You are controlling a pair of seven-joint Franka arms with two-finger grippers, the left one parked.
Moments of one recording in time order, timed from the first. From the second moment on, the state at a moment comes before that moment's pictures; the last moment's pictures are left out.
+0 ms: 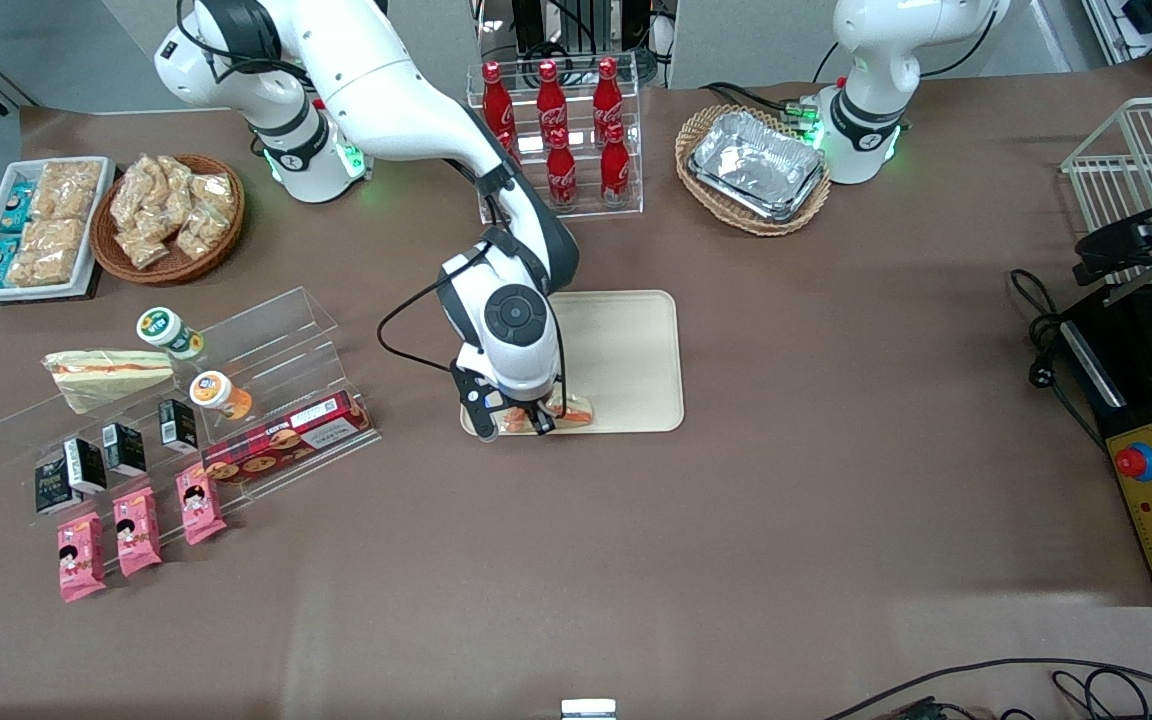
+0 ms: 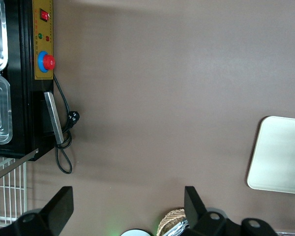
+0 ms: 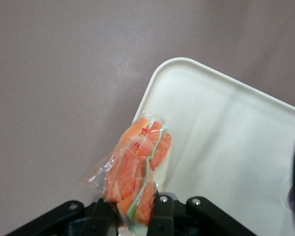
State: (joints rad) arm 0.97 0.73 -0.35 -1.53 0.23 2.20 1.74
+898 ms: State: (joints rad) arm 0.96 0.72 -0.37 -1.53 0.23 2.22 1.55
